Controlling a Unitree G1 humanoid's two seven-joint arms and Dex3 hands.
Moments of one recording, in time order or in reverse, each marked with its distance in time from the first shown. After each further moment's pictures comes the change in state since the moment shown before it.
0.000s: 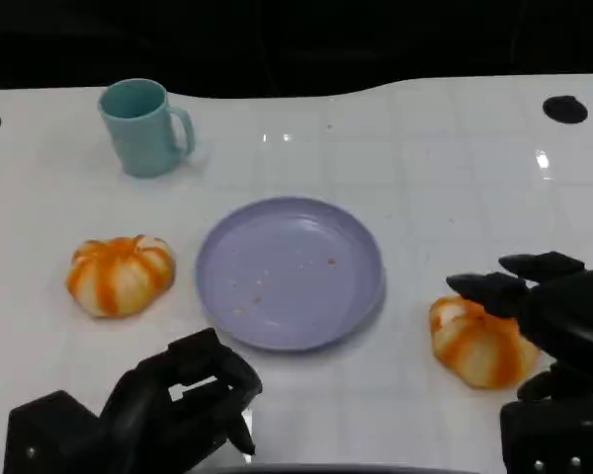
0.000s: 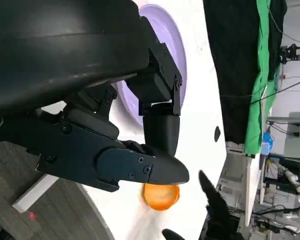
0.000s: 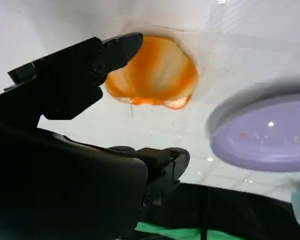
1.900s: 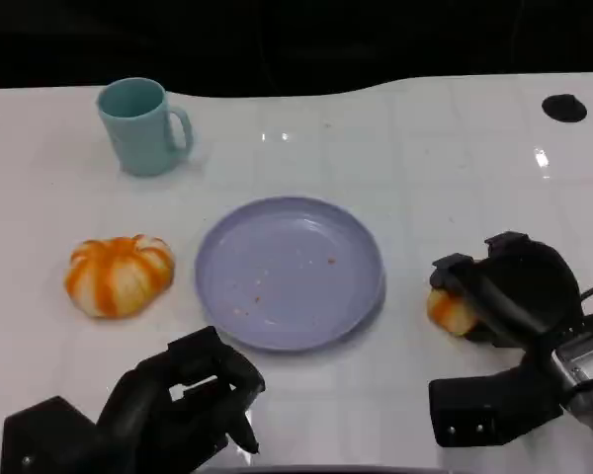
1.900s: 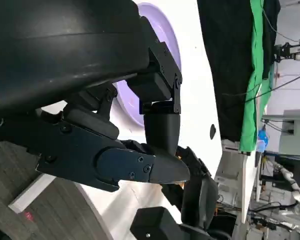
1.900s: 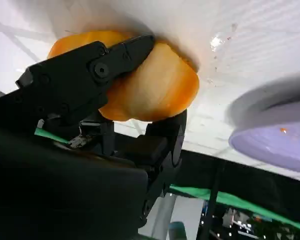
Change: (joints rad) left arm 0.025 0.001 -0.010 -0.051 0.000 0.008 0.009; right arm -0.394 0.158 0.358 0.826 -0.168 -0.034 -0.805
